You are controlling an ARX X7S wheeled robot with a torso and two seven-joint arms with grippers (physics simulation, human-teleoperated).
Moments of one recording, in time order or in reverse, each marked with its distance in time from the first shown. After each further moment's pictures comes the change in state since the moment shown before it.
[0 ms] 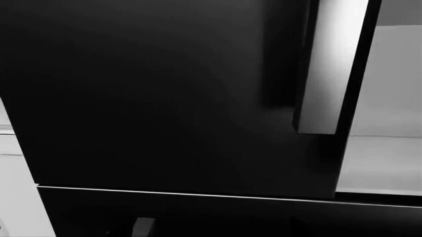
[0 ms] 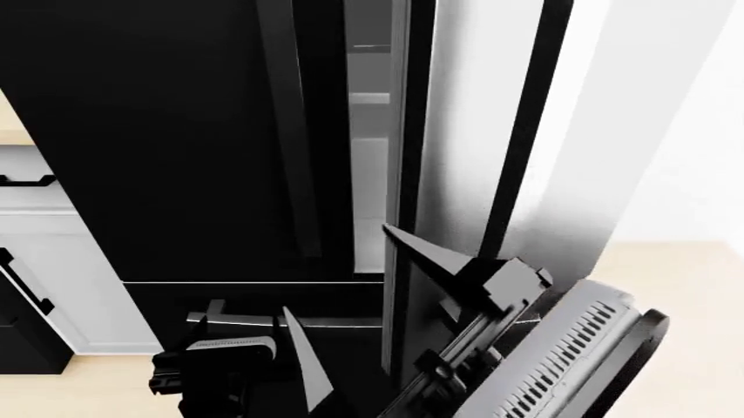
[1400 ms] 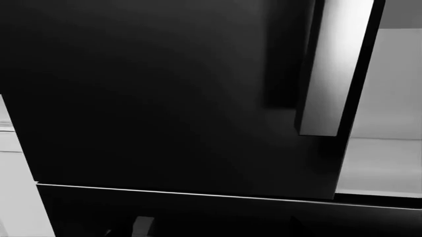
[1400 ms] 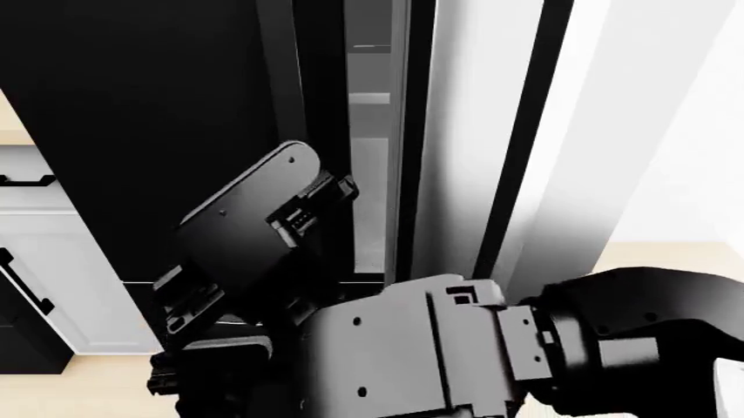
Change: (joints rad) left arm -0.001 -0.020 0.014 0.008 -0.035 0.005 -0.010; right arm 0.255 -0.651 0.032 0.661 0.412 0.234 0.087
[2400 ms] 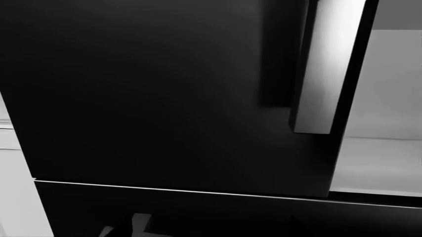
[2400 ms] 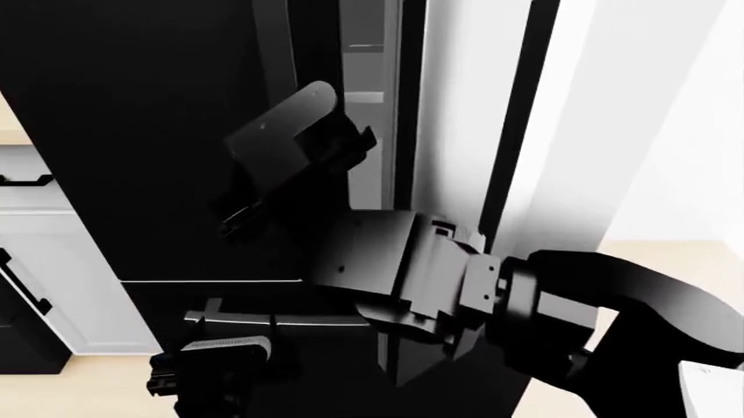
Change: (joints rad) left arm -0.003 -0.007 0.010 -0.011 -0.017 0.016 -0.006; right arm -0.027 -0.090 0.095 0.484 -0.107 -0.009 -0.275
